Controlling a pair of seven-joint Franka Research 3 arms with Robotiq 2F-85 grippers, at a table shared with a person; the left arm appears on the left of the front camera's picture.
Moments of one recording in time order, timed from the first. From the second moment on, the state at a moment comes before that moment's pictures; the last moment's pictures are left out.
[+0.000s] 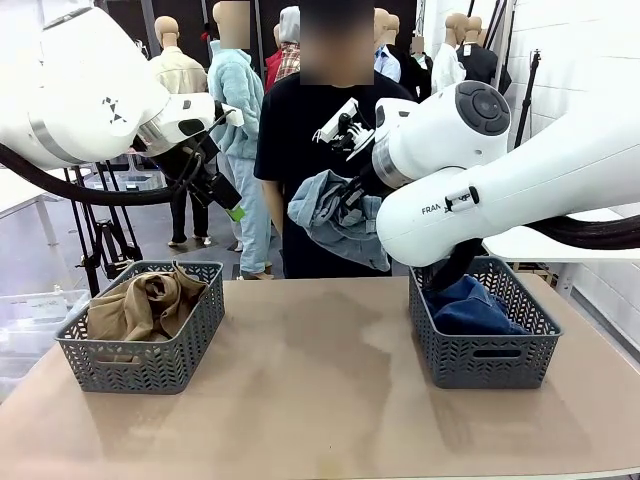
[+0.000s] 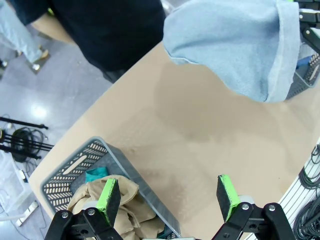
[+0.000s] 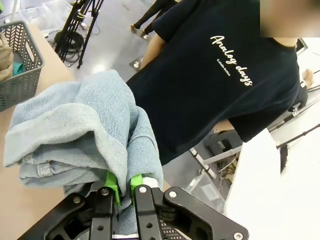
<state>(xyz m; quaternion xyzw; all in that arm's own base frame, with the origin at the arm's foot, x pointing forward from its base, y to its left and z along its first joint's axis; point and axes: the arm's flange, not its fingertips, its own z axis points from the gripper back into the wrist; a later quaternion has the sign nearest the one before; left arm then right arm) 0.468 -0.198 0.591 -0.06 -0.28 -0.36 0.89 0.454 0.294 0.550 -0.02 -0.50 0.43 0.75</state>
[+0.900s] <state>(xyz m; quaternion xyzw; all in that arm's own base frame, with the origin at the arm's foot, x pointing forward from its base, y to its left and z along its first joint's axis) 0.468 -0.198 0.591 -0.06 -0.28 -0.36 0.89 0.454 0.294 0.550 -0.02 -0.50 0.43 0.75</state>
